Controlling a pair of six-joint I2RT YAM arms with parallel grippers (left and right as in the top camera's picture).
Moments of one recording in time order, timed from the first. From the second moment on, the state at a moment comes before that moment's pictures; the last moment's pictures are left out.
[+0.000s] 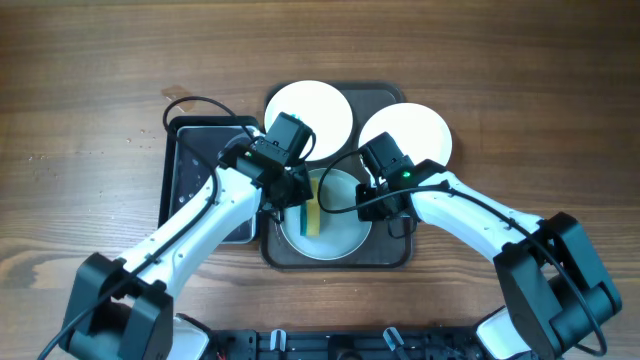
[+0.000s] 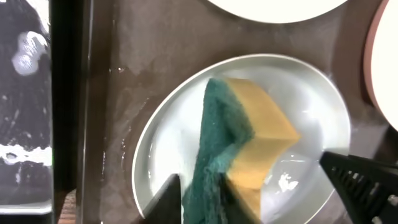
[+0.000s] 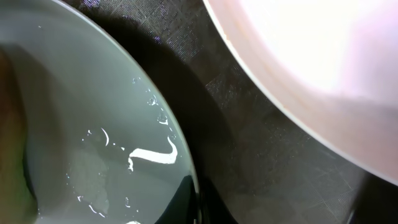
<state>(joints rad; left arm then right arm) -0.53 1.57 1.05 -0.80 0.05 -0.74 0.55 1.69 0.89 -0.54 -0.11 0.48</state>
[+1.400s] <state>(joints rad) -0.64 1.72 1.05 -0.78 0.06 -0.67 0.55 1.69 0.89 -0.54 -0.11 0.48</state>
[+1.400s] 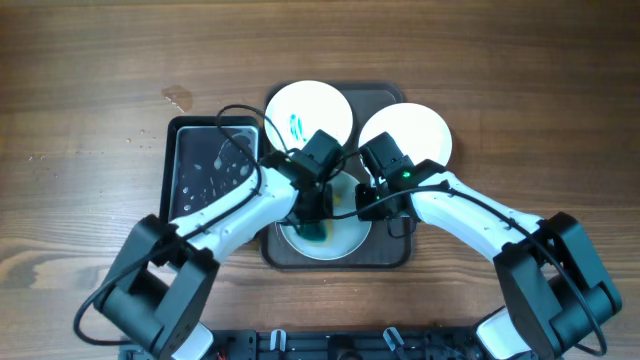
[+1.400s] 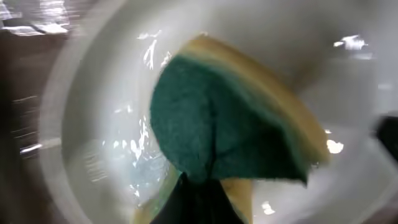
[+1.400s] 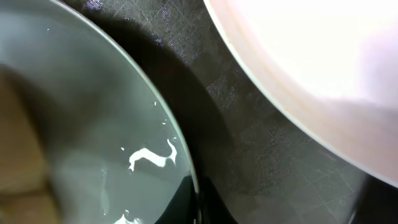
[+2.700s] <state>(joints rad) -0.42 1.45 0.99 -0.84 0.11 -0.65 0.55 1.69 0.89 -0.54 -0.11 0.48</state>
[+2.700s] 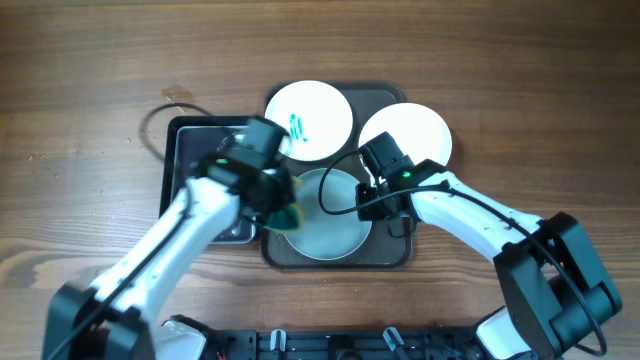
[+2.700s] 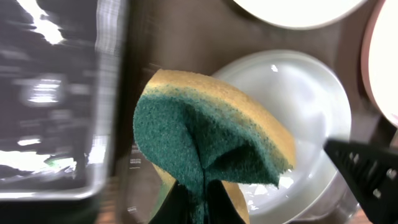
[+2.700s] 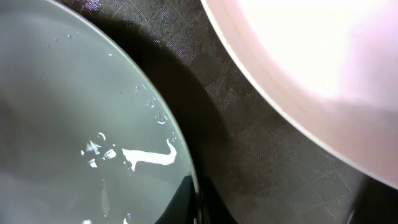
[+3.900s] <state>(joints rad) -0.13 1.09 0.92 -0.84 -0.11 -0.63 0.55 1.50 1.15 -0.83 -0.05 0.31</state>
